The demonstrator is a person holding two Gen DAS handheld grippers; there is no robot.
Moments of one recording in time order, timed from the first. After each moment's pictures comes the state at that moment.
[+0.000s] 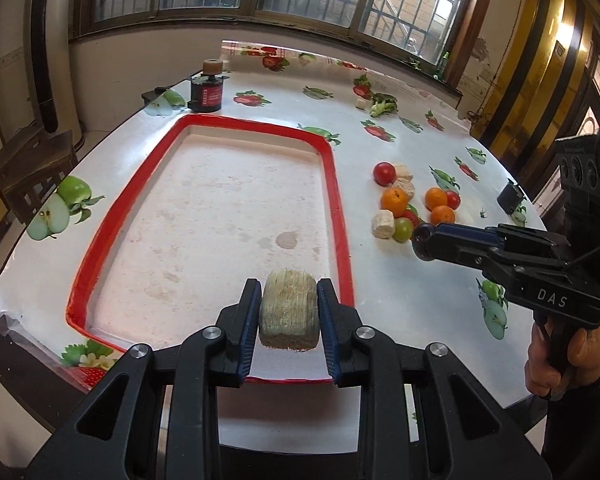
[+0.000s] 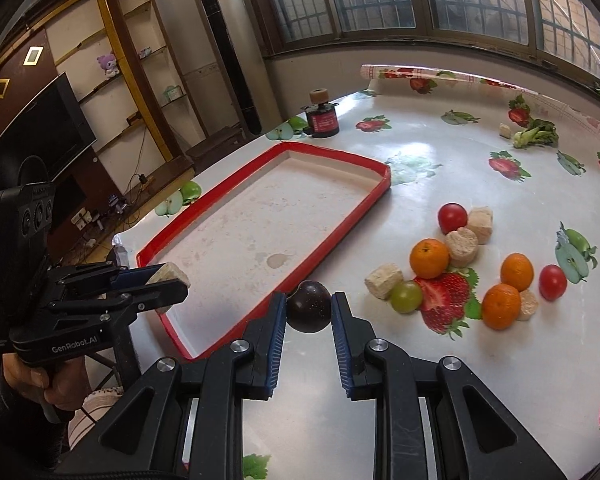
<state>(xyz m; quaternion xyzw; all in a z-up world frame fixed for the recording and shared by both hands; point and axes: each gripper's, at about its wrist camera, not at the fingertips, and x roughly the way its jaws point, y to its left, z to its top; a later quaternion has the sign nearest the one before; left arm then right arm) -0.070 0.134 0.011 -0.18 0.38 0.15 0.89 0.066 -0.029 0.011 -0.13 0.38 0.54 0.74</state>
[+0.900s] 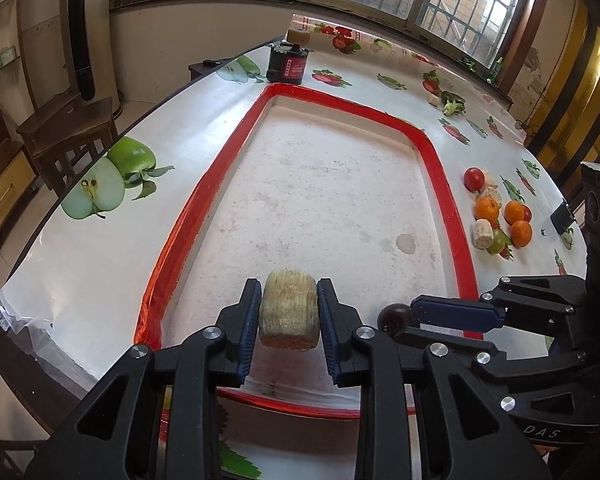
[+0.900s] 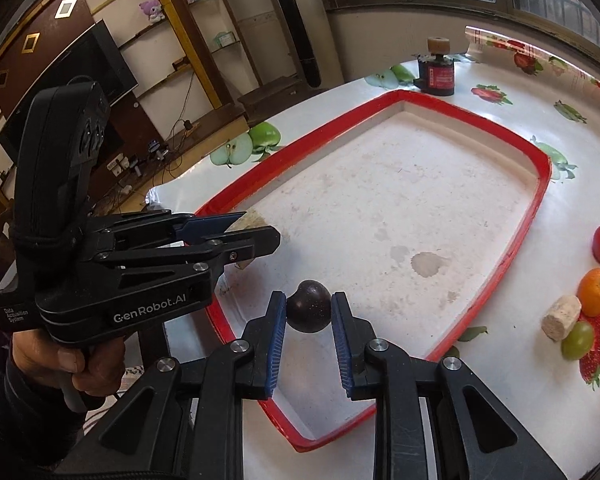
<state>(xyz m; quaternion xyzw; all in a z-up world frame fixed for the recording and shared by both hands) -0.076 0.206 -0.031 -0.21 0.41 0.21 0.86 0.005 0.085 -0.037 -0.19 0.42 0.60 0.65</state>
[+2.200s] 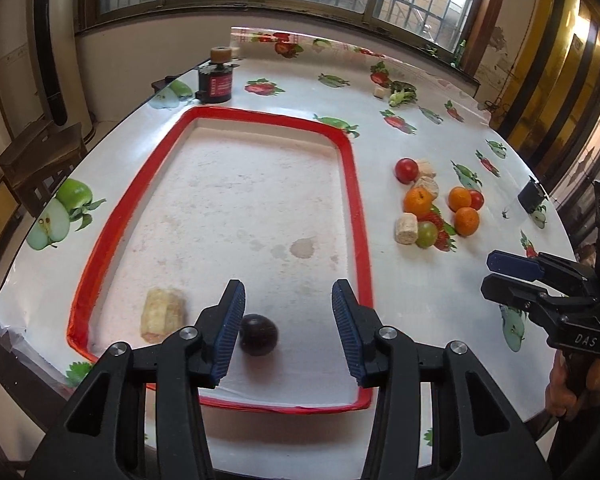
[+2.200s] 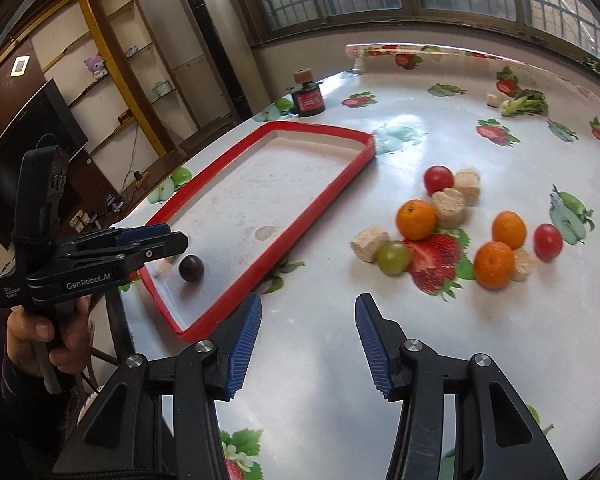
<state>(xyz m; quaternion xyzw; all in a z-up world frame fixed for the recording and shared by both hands) -0.043 0.136 0.008 -0.17 0.41 0.16 0.88 0.078 -0.054 -0.001 -0.12 0.42 0.52 0.74</state>
